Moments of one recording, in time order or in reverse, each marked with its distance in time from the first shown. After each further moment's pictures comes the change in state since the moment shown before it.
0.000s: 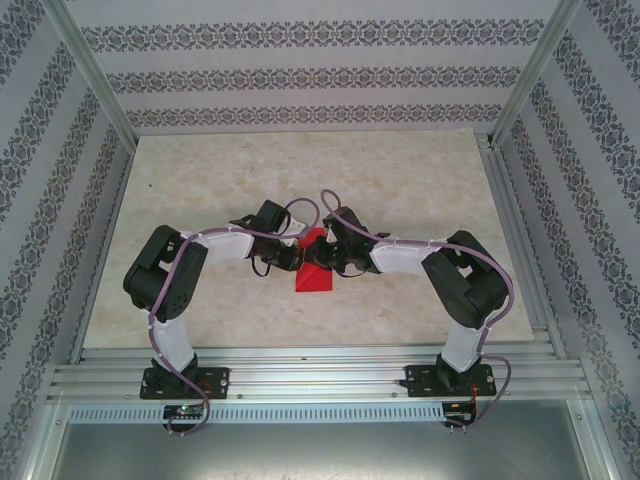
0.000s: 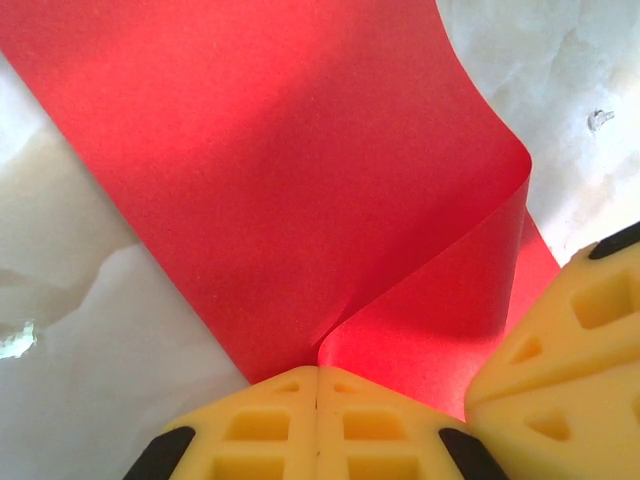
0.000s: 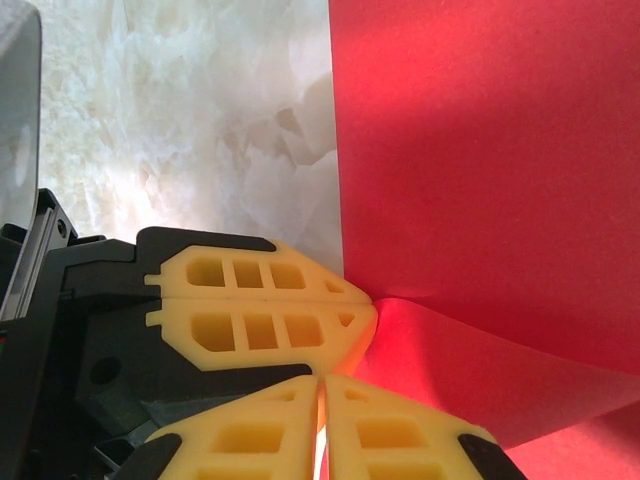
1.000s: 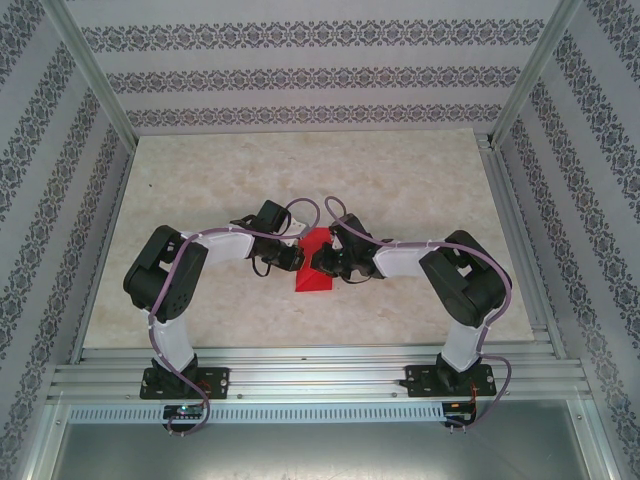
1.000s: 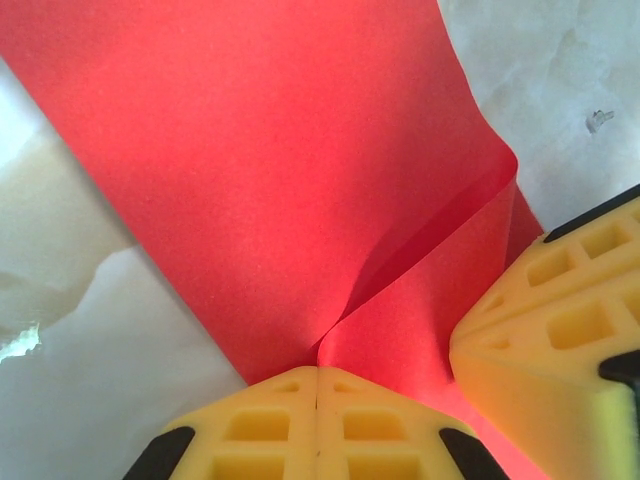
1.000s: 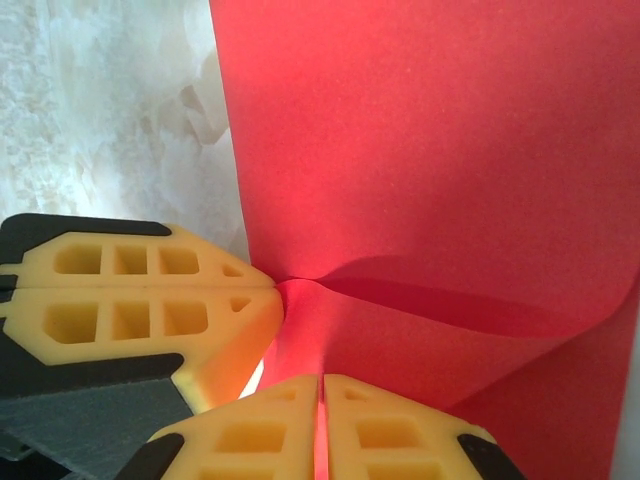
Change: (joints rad) left arm -0.004 0.000 0.000 0.001 -0.006 0.000; right arm -0.017 0.009 -0.070 0.041 0.000 0.003
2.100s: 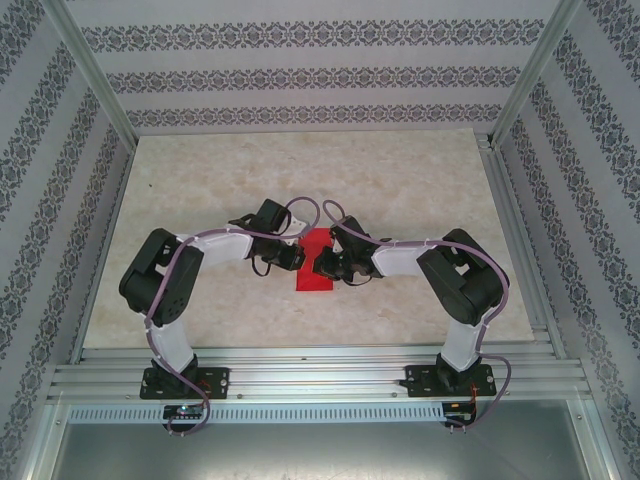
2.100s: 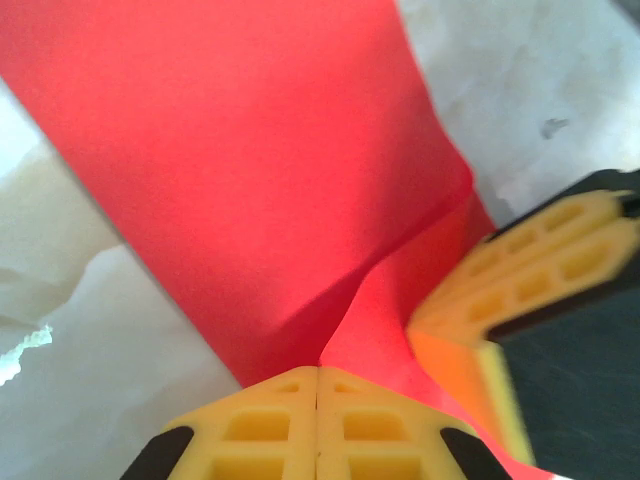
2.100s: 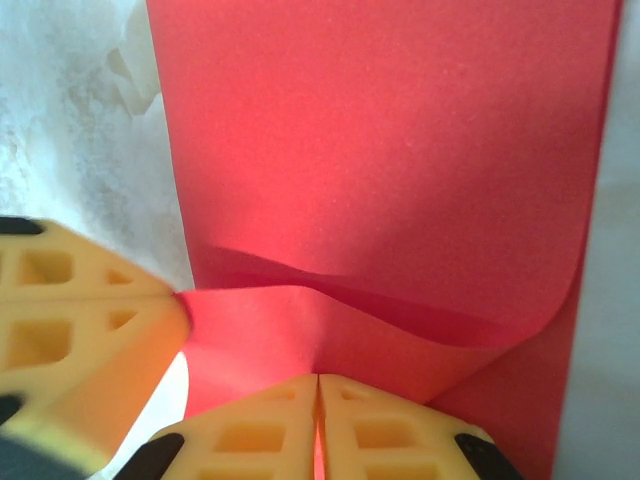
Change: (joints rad) left arm -0.006 -0.050 0.001 -0.020 0.000 -0.005; right arm 0.000 0.019 0.008 -0.077 0.011 -0.054
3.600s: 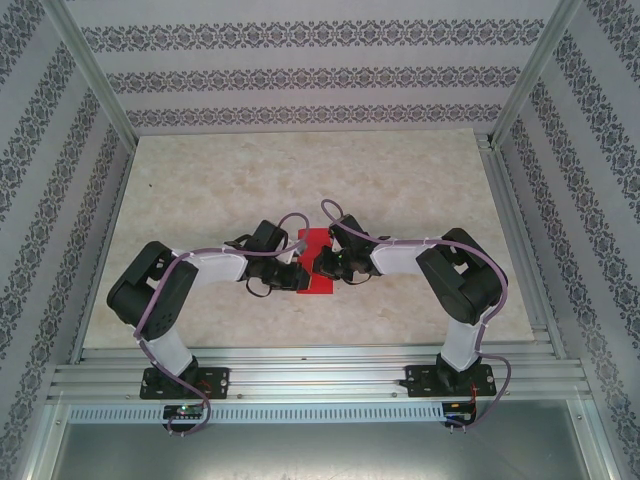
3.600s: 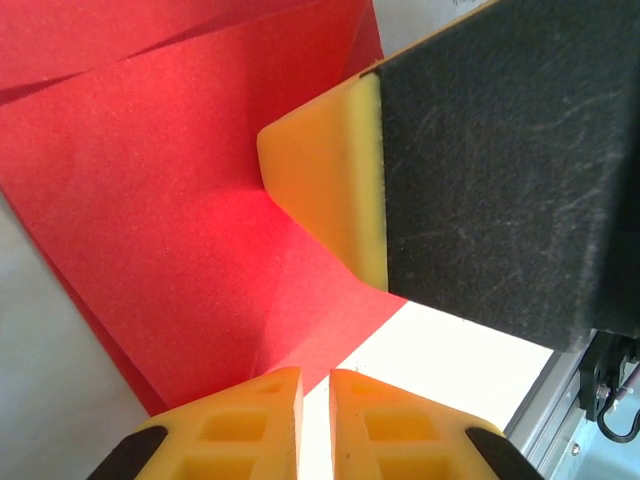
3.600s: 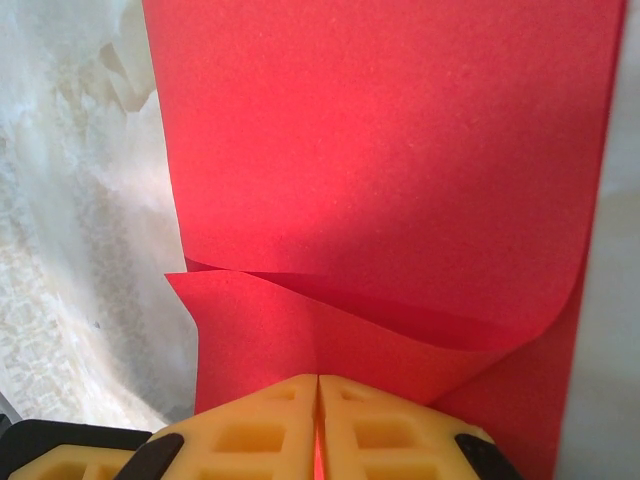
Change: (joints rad) left arm -0.058 -0.089 -0.217 0.154 0.197 -0.364; right arm 0.002 0.010 0.026 -0.037 -0.002 -0.011
